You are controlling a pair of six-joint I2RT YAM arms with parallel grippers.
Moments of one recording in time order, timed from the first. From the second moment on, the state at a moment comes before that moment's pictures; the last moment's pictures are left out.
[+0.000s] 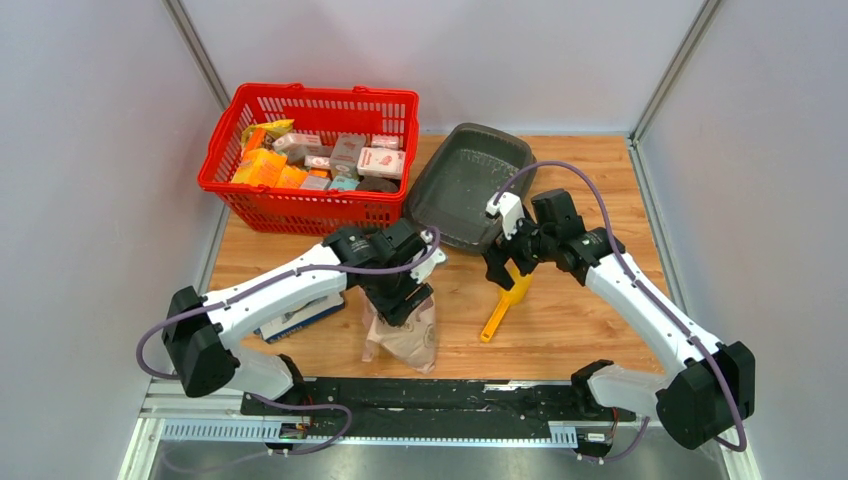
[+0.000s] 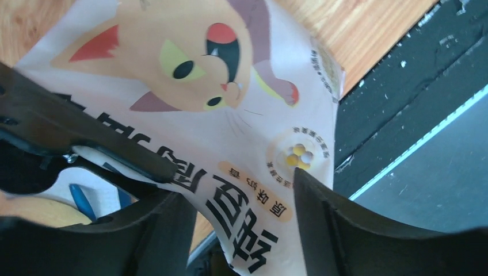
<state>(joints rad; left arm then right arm) -0.94 1.39 1.21 -1.06 0.09 -0.01 0.45 1.18 0.98 -0.64 -0.36 -0.32</state>
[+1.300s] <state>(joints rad) -0.80 1.57 1.40 -1.09 0.33 1.23 0.32 1.07 1.00 -0.69 -0.38 -0.37</state>
